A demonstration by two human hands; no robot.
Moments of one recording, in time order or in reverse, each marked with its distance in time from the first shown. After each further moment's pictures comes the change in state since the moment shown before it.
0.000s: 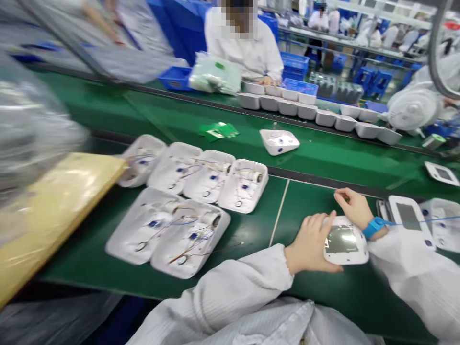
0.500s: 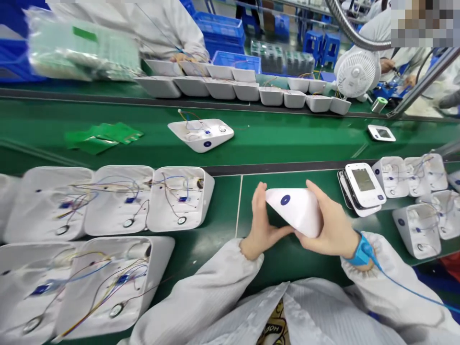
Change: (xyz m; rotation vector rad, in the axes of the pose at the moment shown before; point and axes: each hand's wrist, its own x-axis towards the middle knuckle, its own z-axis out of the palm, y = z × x) left_hand 0.005 -0.037 -0.010 -0.337 0.455 0.151; right_hand -0.113 -0.062 -0.035 0.035 0.142 -0.267
